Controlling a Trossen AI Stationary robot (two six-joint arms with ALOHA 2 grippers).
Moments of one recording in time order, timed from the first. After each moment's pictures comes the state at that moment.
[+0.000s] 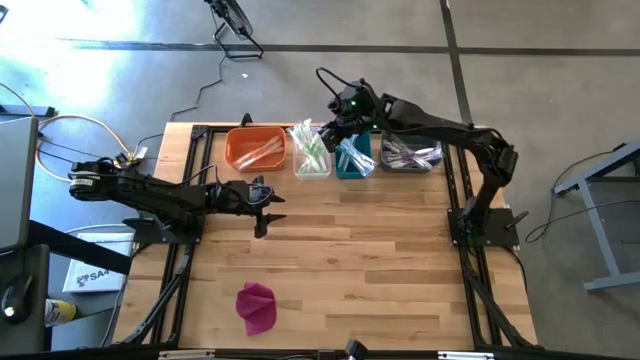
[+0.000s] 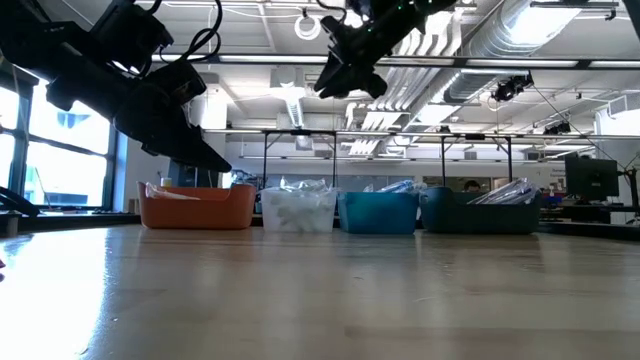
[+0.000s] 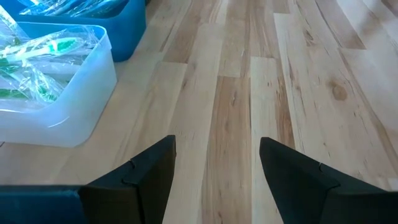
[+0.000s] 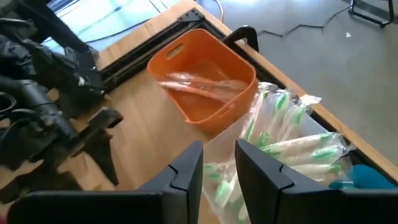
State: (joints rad) left arm 0.08 1.13 0.30 0.39 -0.06 -0.02; right arm -0.47 1.77 1.64 -0.48 -0.16 0.29
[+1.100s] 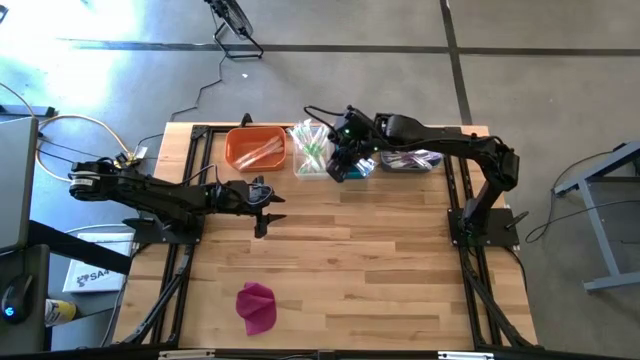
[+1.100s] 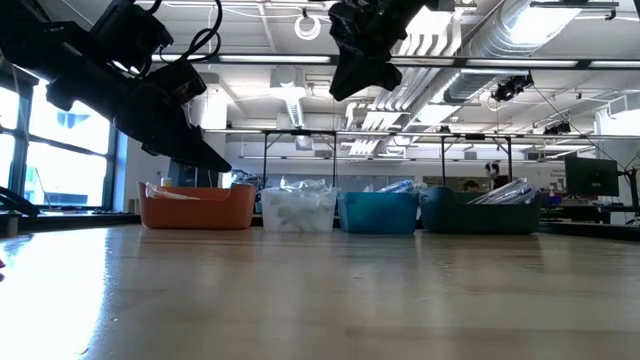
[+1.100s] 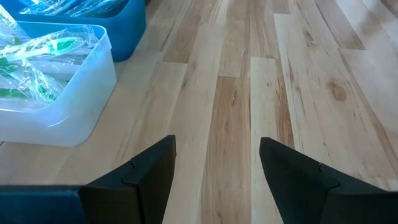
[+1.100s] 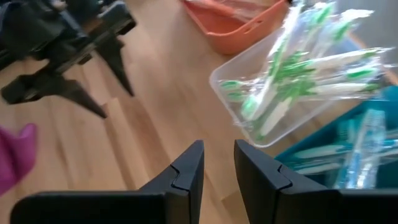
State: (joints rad) left arm 0.09 1.13 0.30 0.39 -0.06 -0.03; right arm -0.32 1.73 1.64 -0.77 -0.08 0.28
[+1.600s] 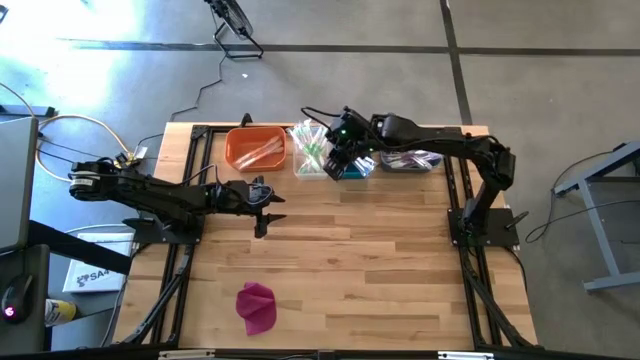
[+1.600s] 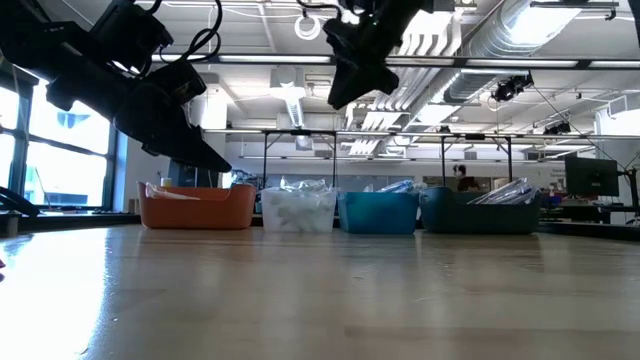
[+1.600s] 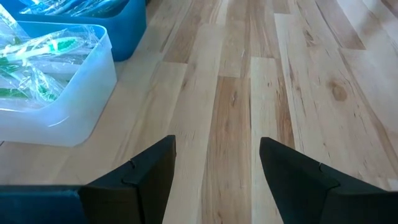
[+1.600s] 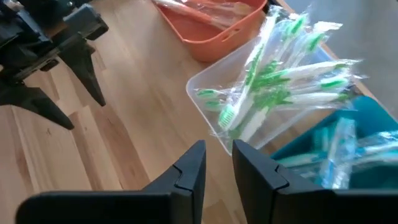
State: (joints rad) left arm 0.09 1.13 0.30 0.39 -0.06 -0.03; right arm -0.32 1.76 1.64 -0.75 0.02 0.25
